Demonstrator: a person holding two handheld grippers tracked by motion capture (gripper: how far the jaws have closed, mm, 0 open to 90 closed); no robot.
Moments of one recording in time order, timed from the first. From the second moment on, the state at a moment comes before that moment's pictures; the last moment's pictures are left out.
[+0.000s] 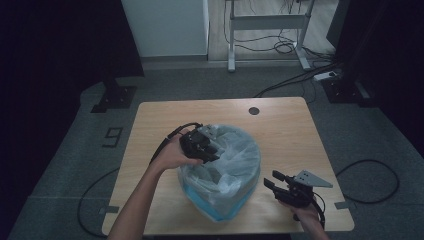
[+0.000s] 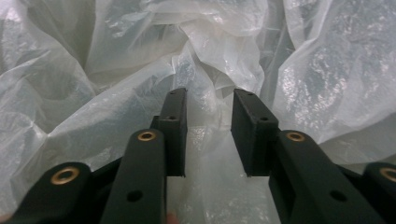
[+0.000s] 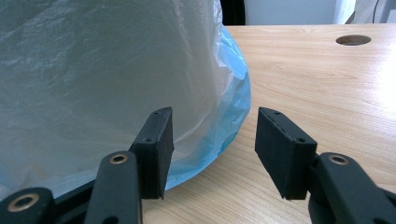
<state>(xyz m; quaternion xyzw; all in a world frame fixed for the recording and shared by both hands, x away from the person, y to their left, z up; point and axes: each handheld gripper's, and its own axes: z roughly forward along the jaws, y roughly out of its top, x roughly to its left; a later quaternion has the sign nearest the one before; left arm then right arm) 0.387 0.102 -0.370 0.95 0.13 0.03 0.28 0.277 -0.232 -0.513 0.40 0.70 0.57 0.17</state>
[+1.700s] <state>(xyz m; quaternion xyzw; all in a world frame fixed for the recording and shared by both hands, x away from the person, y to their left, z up) 0.402 0.036 -0.359 0.94 0.08 0.01 0.32 0.279 -0.241 -0.512 0.41 0.69 0.58 0.17</state>
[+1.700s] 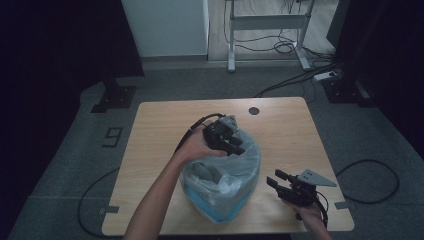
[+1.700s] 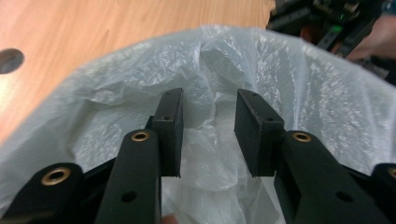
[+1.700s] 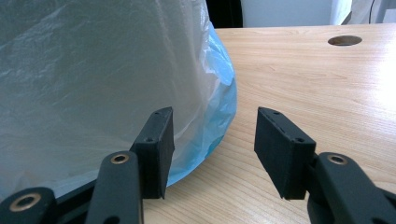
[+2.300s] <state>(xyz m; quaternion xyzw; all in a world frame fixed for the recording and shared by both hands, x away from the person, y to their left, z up) 0.398 0.033 -0.359 0.95 0.09 0.03 0.31 0.278 -0.243 -0.512 0.41 0.69 0.58 0.17</state>
